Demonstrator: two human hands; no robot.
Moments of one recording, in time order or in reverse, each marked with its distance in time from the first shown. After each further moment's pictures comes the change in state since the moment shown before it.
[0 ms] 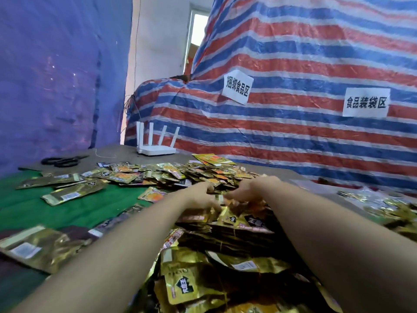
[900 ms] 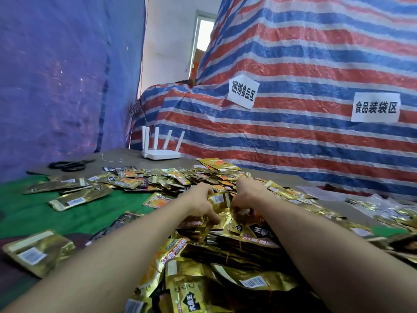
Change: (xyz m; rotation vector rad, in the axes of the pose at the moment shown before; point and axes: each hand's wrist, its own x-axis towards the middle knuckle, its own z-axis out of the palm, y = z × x) left_hand -0.015 0.000 -0.010 0.010 0.115 -0.010; right_hand 0.023 -0.022 0.014 0.090 0.428 -0.105
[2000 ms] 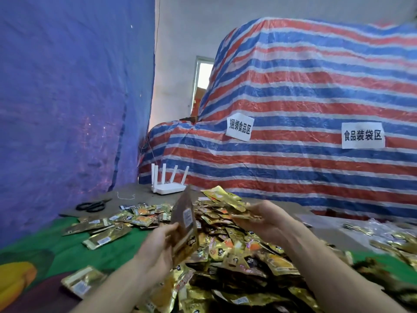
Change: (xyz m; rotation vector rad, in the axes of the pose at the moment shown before) left_hand -0.162 0.008 -0.058 -1.566 0.101 -0.184; right_hand -0.126 0.007 -0.106 1.958 -0.282 0.346
